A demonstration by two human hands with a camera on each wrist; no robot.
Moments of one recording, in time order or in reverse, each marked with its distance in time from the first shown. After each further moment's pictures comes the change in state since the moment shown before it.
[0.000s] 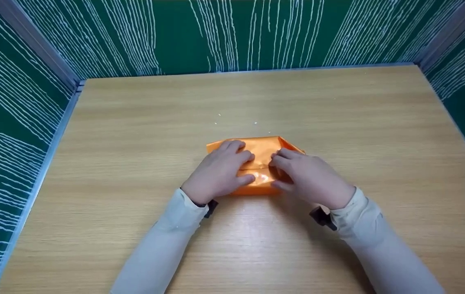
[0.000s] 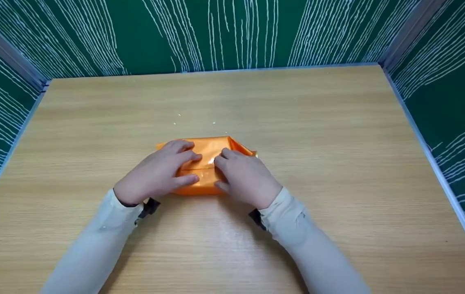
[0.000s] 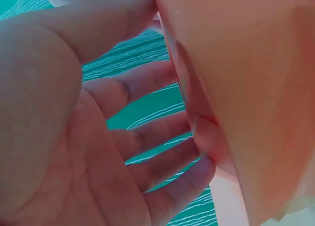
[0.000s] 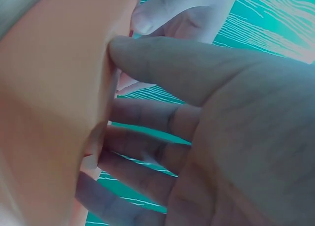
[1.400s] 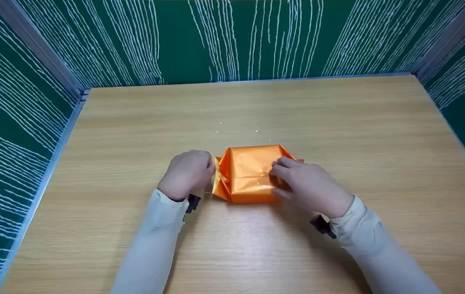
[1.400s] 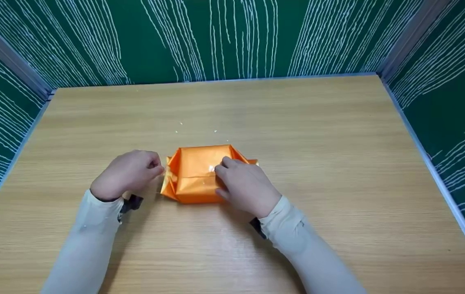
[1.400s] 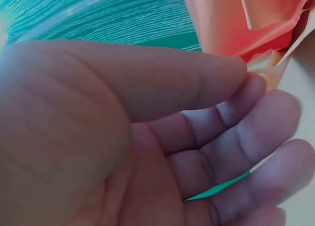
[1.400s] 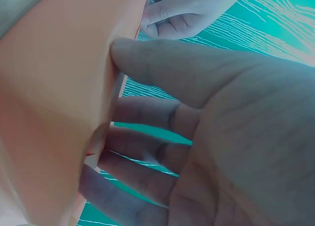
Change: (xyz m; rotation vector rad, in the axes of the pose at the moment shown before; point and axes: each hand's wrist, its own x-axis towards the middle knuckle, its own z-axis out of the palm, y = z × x) left_hand -0.018 -0.039 -0.030 -0.085 -0.043 -0.365; right_hand -0.002 0.000 0.004 -0.053 0.086 -0.076
